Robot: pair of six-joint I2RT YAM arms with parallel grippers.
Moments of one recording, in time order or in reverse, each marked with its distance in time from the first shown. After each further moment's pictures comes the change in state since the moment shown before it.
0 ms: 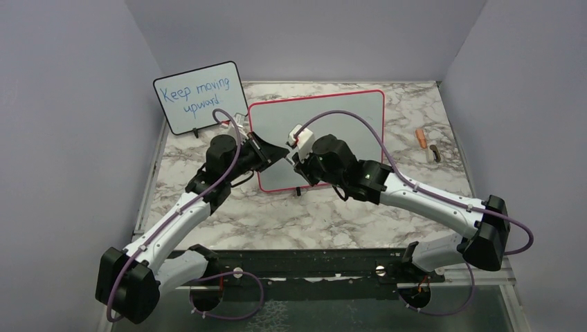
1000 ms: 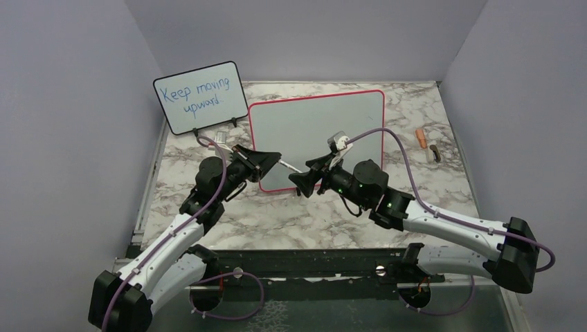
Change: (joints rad) left arm 0.000 -0.194 -0.224 0.170 -0.112 -0.342; right arm 0.002 -0.277 -0.438 0.603 -0.044 0.329
